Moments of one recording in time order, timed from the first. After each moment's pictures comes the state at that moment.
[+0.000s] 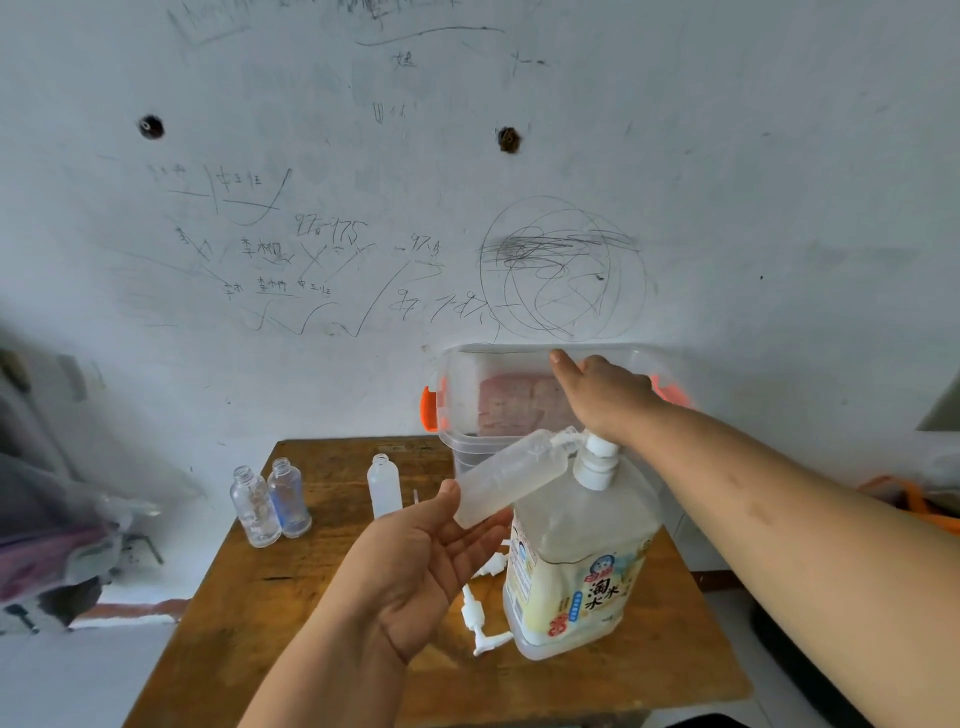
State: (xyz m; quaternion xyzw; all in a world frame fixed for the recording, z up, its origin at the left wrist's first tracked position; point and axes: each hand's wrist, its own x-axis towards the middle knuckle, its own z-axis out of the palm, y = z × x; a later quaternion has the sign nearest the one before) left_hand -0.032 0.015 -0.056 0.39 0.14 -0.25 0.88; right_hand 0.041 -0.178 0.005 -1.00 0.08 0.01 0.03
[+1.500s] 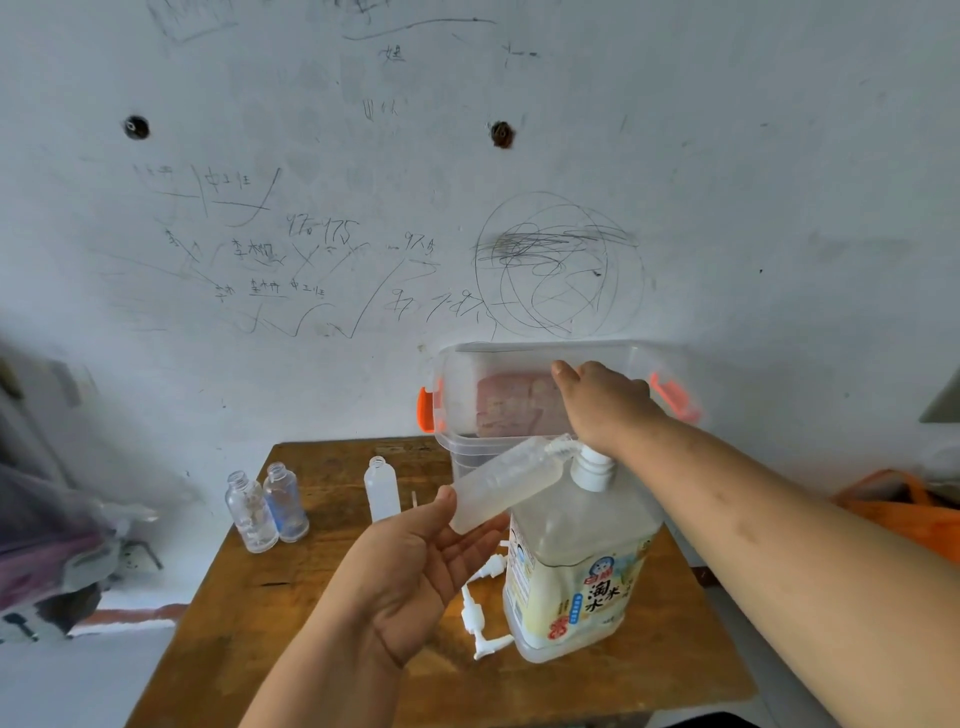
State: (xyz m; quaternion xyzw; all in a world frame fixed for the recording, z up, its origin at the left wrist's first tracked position) left_hand -0.024 0.016 -0.063 0.40 0.15 -0.25 0.87; right_hand 0.050 -0.181 -0.017 -0.98 0.12 -0.05 0.12
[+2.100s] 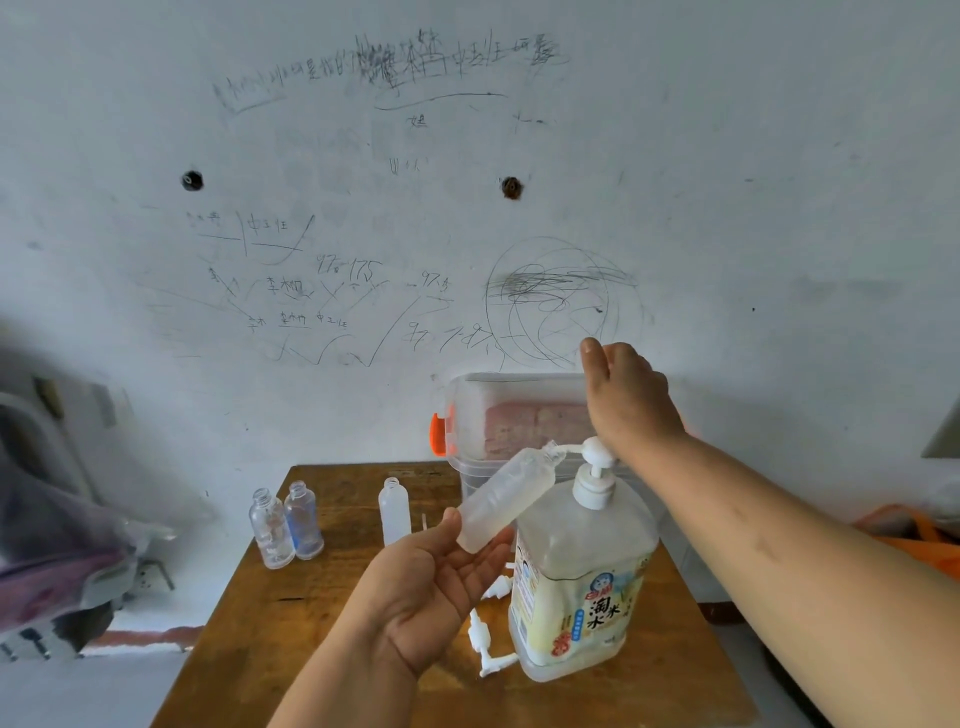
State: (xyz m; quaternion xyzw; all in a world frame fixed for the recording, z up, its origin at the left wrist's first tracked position) left_hand -0.034 0.018 -0.059 0.32 0.18 -0.27 0.89; right_hand 0.038 -0.186 0.007 -0.91 0.13 -0.24 0.32
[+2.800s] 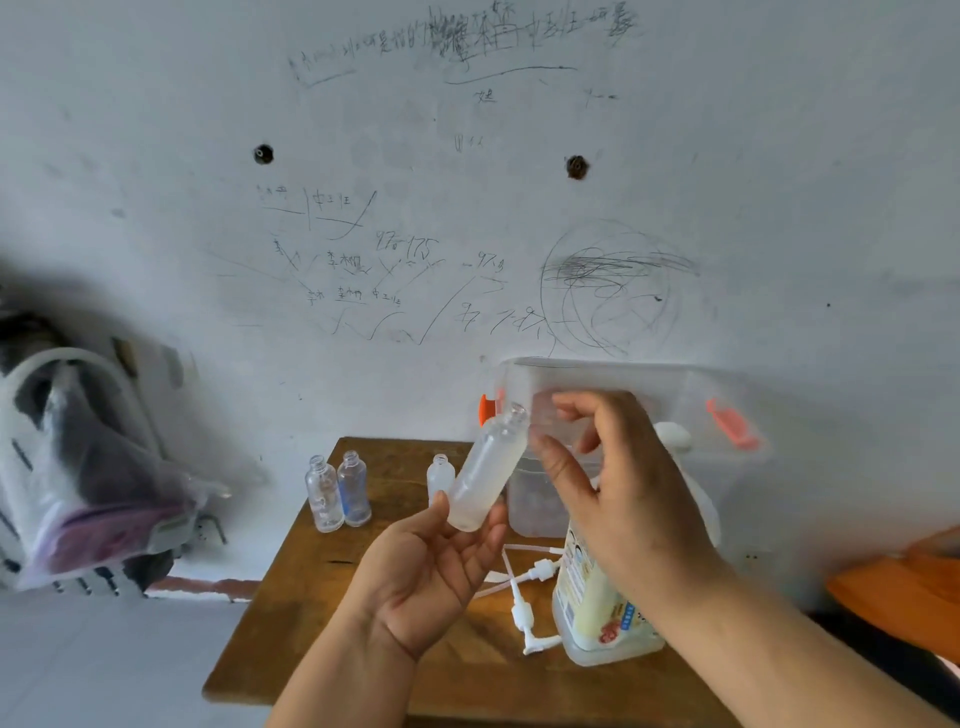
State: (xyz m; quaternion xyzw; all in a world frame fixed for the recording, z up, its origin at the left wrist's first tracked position) left_hand -0.031 0.064 -0.081 0.23 0.15 -0.26 0.92; right_hand -0.053 -0.107 -0.025 -0.87 -0.15 -0.37 0.28
